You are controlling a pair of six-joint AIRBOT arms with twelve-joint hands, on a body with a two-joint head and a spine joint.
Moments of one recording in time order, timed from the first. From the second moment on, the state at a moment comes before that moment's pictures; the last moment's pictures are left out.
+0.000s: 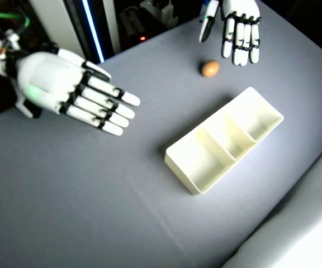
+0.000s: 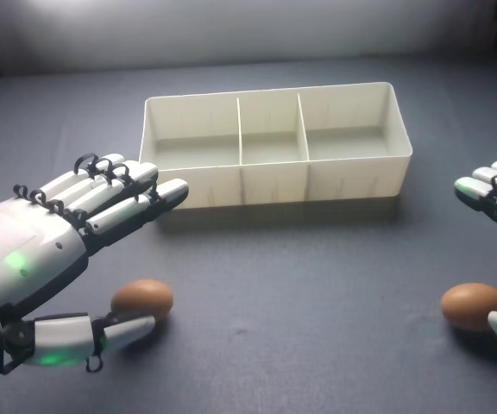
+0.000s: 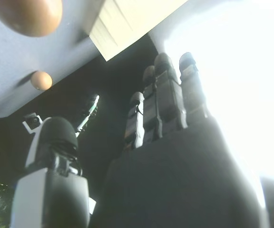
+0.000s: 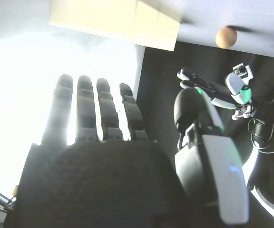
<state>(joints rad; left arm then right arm) 1.02 -0.93 1.00 -0.06 -1.15 0.84 -1.14 -0.82 0.79 0.27 1.17 -1.02</state>
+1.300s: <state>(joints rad) 0.99 -1.03 1.09 -0.04 -0.92 0.79 -1.15 -0.81 0.79 0.28 1.17 -1.02</state>
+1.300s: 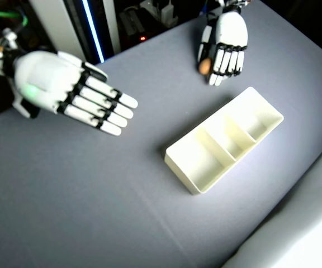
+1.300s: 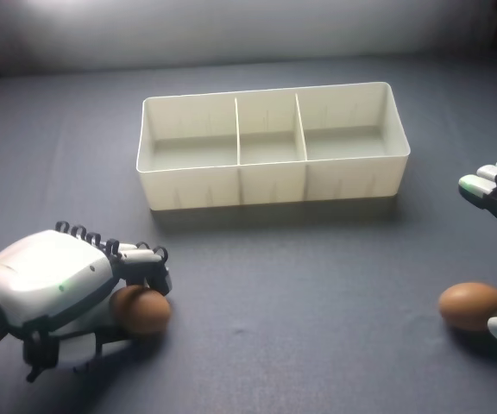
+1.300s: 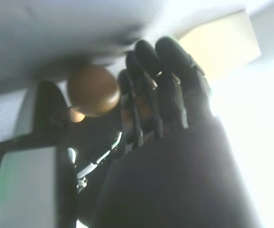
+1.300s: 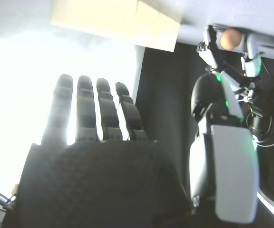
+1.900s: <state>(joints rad) 0.76 -1.02 1.17 -0.08 -0.99 0.86 -1.15 -0.82 0.79 0.28 1.19 -1.01</state>
